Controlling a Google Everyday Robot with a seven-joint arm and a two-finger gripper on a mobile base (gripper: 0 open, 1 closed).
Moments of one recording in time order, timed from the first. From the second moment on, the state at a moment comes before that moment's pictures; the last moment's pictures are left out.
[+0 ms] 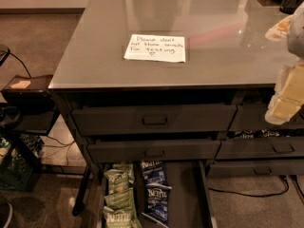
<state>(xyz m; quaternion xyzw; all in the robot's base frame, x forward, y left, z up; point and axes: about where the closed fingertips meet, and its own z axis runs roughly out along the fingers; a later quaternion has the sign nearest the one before) 0.438 -0.216 0.979 -0.60 0.78 -0.04 0.16</state>
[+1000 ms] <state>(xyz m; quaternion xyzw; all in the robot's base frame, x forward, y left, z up) 0.428 -0.203 0.896 -0.60 0.77 -0.01 0.19</state>
